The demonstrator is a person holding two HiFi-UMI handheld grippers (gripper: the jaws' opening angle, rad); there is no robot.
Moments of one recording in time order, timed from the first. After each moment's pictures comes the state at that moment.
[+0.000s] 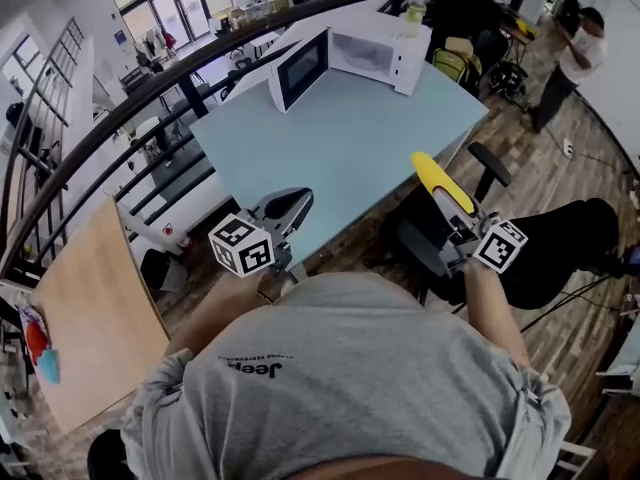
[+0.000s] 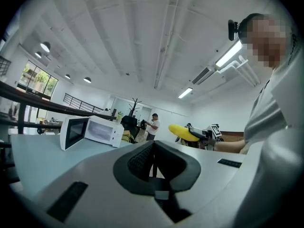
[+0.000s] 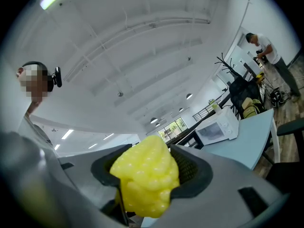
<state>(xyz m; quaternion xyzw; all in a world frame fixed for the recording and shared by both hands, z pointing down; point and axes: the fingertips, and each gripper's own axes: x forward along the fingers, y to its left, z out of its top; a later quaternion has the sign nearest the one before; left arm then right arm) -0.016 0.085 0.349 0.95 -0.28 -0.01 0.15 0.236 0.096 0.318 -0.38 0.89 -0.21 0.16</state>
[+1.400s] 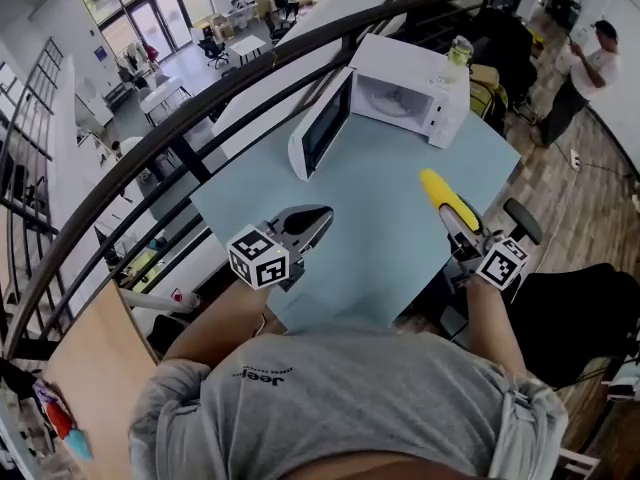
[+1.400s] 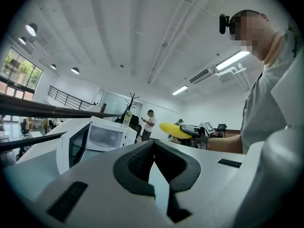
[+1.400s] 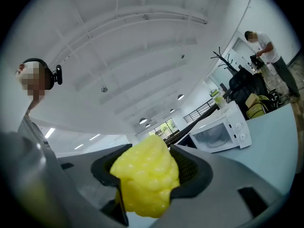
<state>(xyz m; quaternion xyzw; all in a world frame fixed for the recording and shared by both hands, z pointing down) -0.099 -0.187 0.366 0.97 -0.19 0.01 0.15 0.134 -0.167 0.343 -0.45 0.85 -0.23 0.16</state>
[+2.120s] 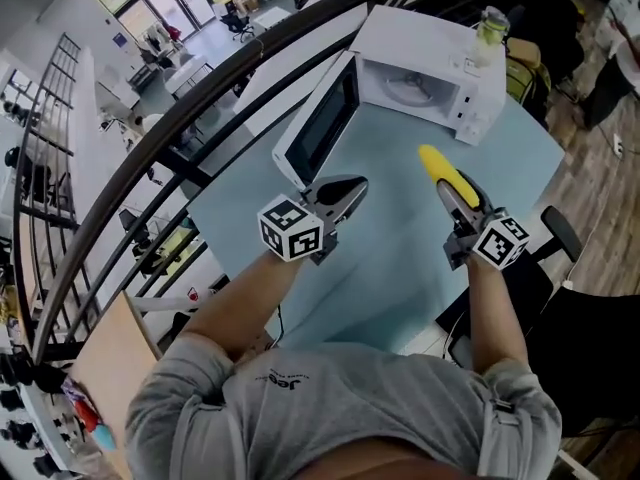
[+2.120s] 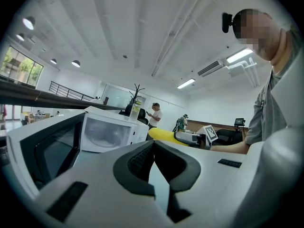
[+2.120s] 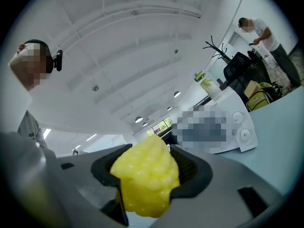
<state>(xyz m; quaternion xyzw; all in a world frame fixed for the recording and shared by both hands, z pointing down) 0.043 -0.357 0.435 0.97 -0.19 0.05 0.16 0.207 -0.354 0.450 -0.44 0.85 -0.25 0.16</state>
